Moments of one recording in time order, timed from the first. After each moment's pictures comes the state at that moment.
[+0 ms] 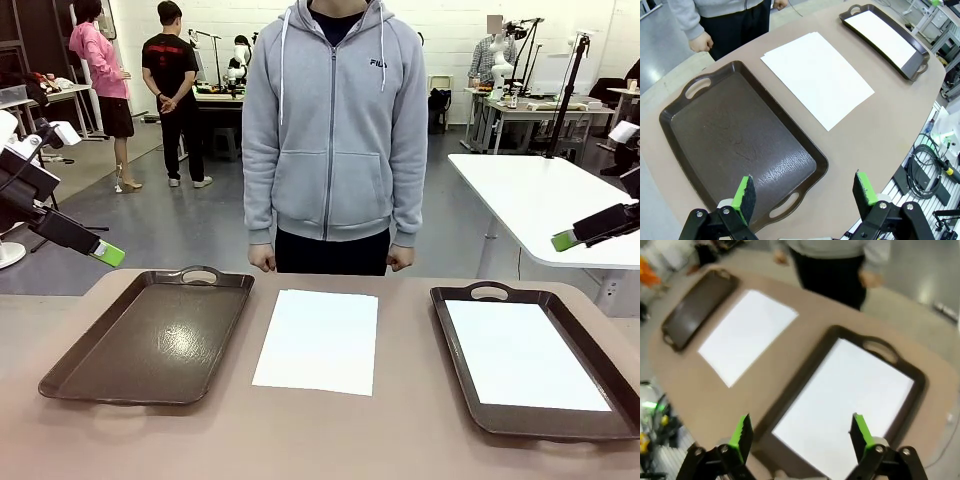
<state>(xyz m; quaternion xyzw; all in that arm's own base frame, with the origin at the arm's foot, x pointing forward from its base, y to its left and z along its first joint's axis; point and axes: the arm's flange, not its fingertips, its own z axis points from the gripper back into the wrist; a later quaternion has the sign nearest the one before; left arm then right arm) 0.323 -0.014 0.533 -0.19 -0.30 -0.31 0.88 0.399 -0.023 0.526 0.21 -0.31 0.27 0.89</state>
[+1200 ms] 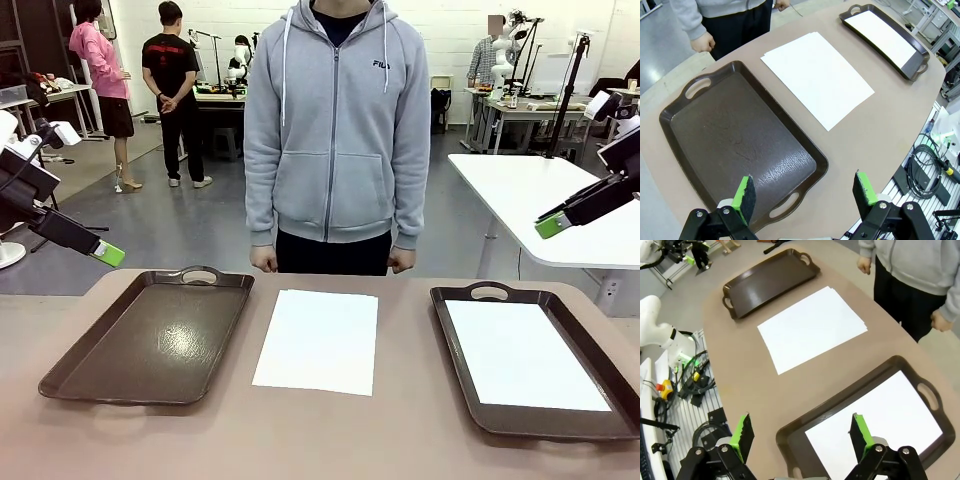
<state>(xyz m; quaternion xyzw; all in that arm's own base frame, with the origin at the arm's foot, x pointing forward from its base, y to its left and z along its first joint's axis) 0.323 -0.014 0.533 -0.19 -0.30 -0.31 0.88 0.411 0.007 0.556 0.28 -0.27 0.43 0.82</state>
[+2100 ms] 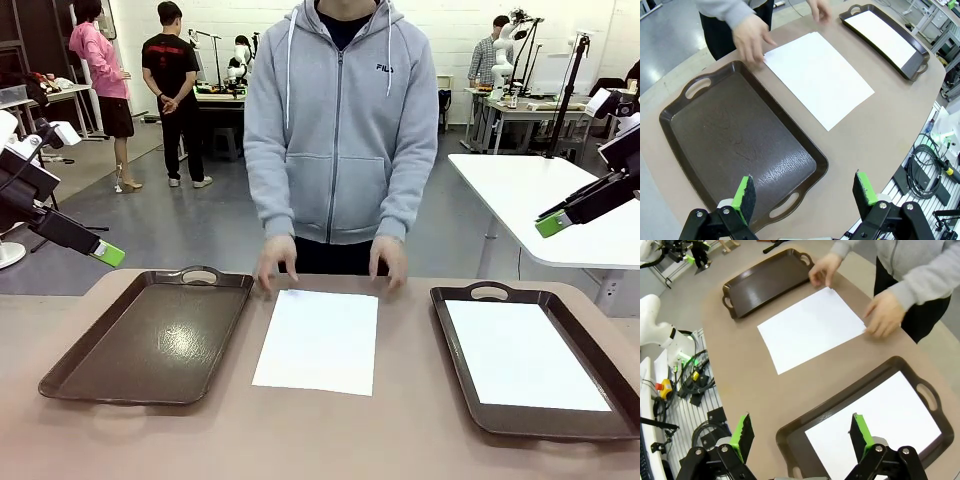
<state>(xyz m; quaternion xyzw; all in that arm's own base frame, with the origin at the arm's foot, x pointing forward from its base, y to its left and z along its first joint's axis) 0.323 -0.014 0.533 -0.19 -0.30 -0.31 0.88 0.409 0.008 0.559 0.28 -0.27 0.43 0.82</state>
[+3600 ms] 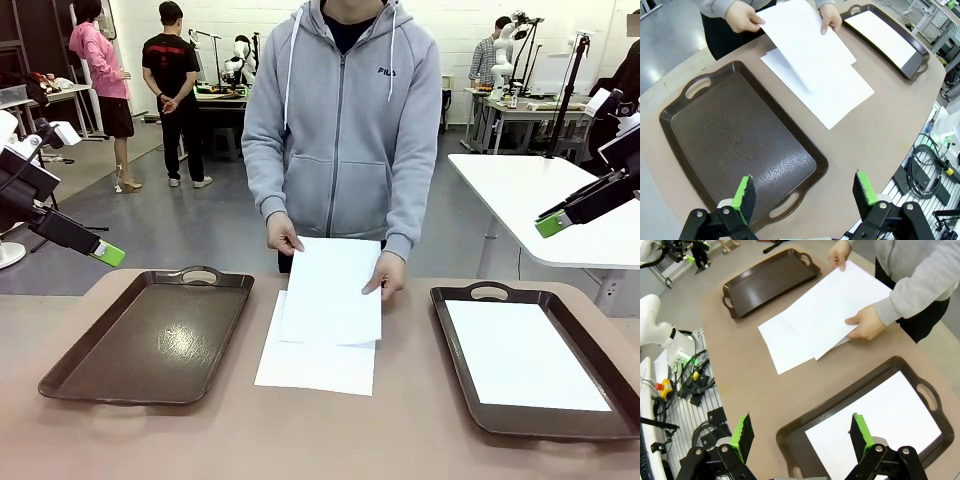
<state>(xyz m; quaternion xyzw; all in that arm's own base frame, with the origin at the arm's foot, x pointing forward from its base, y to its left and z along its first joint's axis) 0.323 -0.014 0.533 -0.19 -0.30 -0.31 0.88 0.409 0.008 0.559 0.28 -0.27 0.43 0.82</state>
